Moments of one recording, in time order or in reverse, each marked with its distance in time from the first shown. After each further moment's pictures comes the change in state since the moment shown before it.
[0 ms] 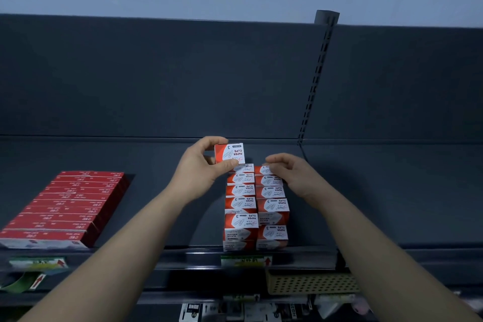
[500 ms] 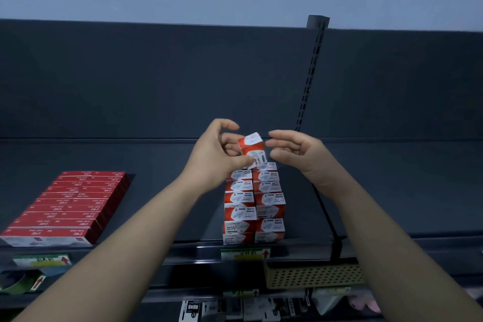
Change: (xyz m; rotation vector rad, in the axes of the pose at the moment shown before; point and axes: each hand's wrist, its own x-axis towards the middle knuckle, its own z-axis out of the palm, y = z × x) left_hand -0.008 0.034 0.011 -0.122 -0.077 0.133; right_hand -0.050 -0.051 -0.018 0.047 -0.042 -0.274
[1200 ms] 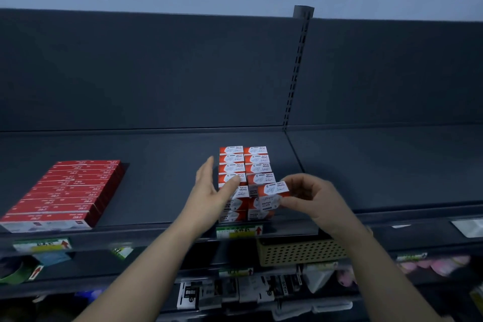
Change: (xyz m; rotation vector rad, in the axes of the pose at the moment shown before) left_hand -0.081 -0.044 0.019 0.045 -0.061 -0.215; right_hand -0.096 0.048 0.014 -0.007 0.102 0.087
